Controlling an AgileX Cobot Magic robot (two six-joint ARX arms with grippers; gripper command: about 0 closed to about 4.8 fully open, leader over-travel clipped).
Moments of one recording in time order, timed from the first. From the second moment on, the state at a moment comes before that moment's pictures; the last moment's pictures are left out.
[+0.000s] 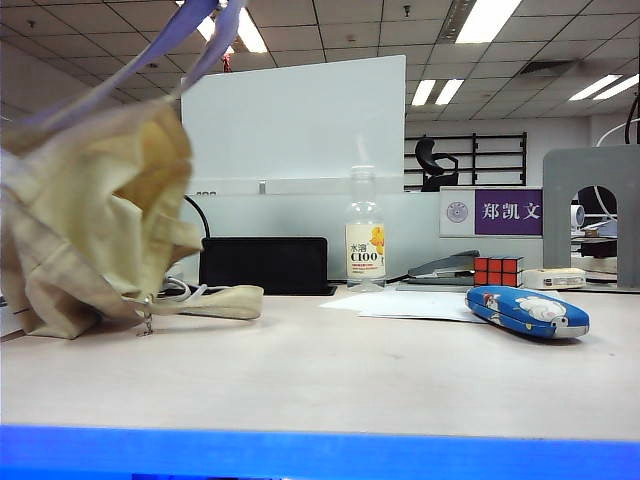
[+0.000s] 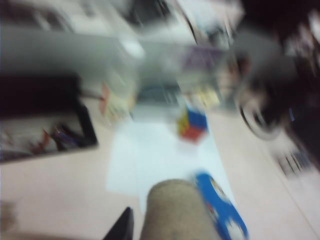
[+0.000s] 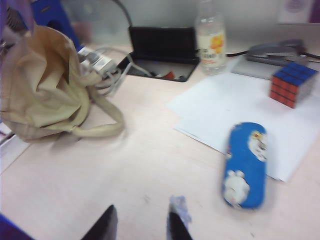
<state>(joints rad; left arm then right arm) -0.33 1.52 1.62 -0.48 0.37 -0.25 0.25 0.45 0.75 -0.58 -0.22 0.20</state>
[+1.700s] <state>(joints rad) 0.33 0.03 0.36 -0.23 0.28 -0.12 0.25 0.01 0.01 -0.16 0.04 0.26</state>
